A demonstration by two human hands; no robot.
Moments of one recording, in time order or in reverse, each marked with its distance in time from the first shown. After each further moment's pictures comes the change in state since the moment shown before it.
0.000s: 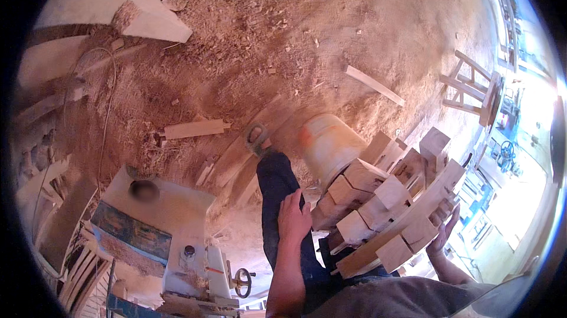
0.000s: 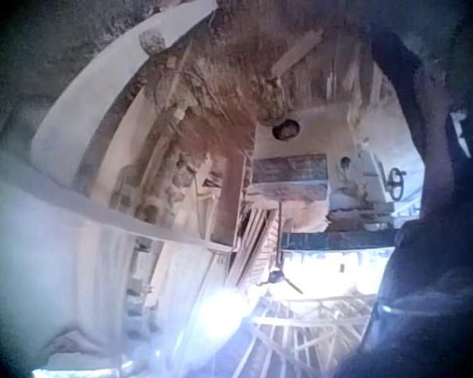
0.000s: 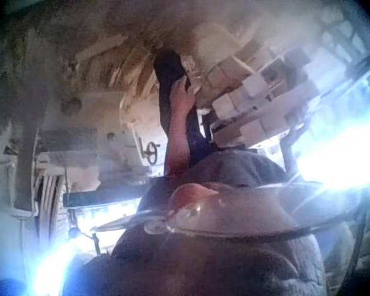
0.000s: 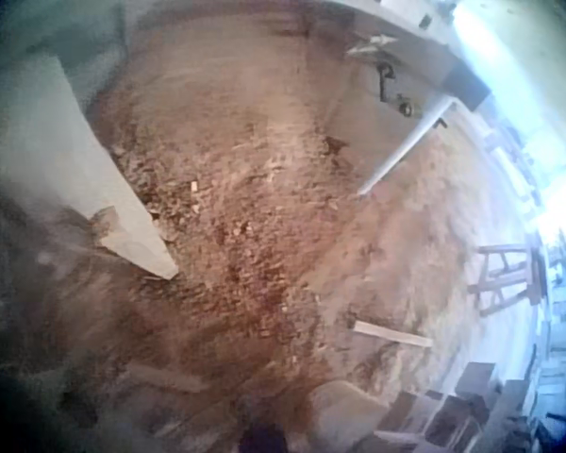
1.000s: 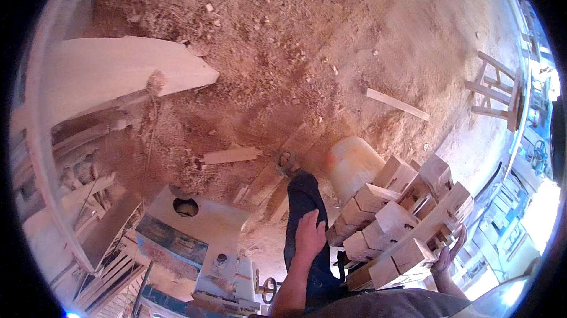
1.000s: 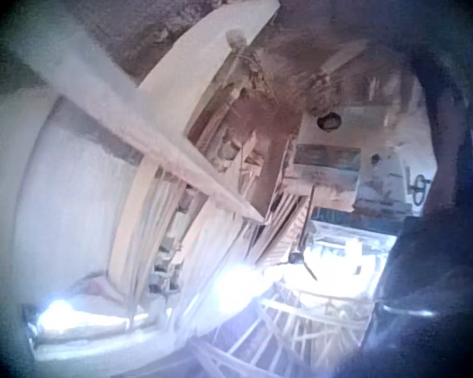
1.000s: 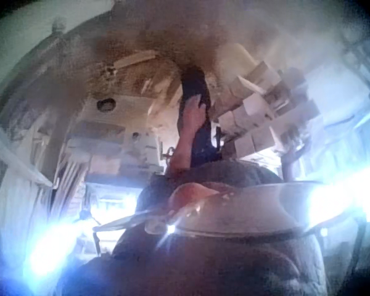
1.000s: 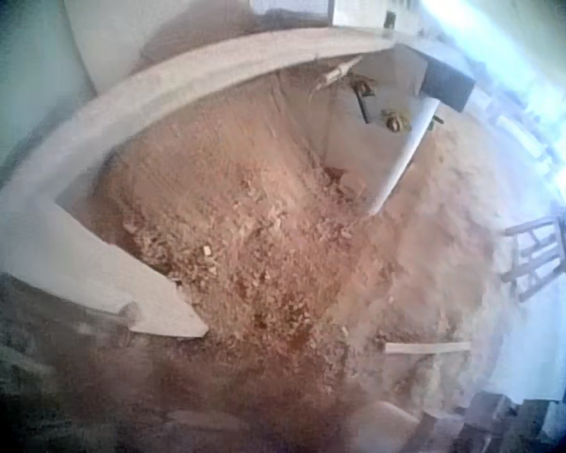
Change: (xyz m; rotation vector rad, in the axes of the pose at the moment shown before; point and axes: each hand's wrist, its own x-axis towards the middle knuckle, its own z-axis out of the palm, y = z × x) left_hand -0.005 0.032 -0.019 0.142 0.044 0.122; right_hand 0.007 -0.019 -0.002 -0.130 -0.028 -0.059
